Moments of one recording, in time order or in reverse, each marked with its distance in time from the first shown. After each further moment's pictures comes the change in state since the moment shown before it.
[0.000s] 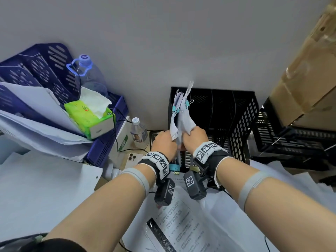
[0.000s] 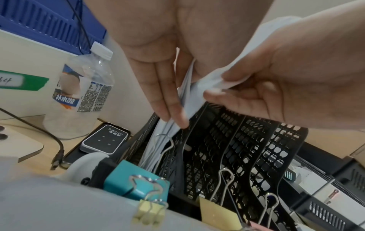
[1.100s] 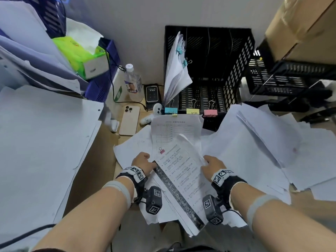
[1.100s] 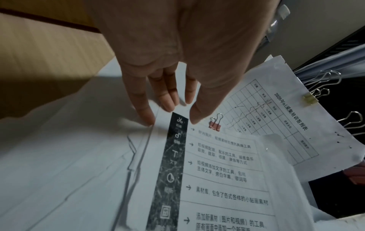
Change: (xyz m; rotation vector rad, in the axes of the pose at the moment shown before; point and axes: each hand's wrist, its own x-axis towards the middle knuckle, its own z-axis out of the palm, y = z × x) left_hand -0.168 -0.188 0.116 -0.318 -0.370 -0.580; right_hand -0.205 0.193 0.075 -0.261 -0.300 0.300
